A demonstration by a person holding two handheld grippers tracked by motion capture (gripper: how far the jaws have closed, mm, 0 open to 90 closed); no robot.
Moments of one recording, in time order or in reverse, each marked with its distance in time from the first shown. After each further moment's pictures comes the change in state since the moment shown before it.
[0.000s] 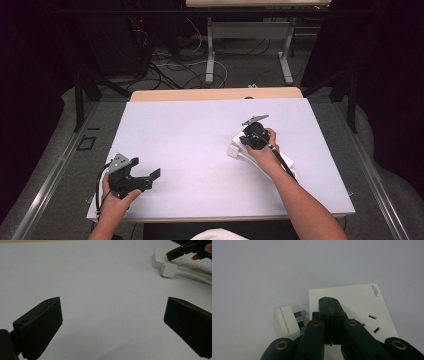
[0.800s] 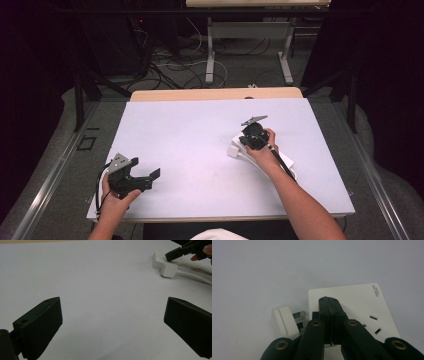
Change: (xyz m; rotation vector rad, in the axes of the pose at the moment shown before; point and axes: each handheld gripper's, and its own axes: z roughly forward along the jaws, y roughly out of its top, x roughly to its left) left arm 0.000 0.000 0.000 -0.004 0.005 -0.003; right arm 0.001 -0.001 0.003 0.004 -0.009 0.002
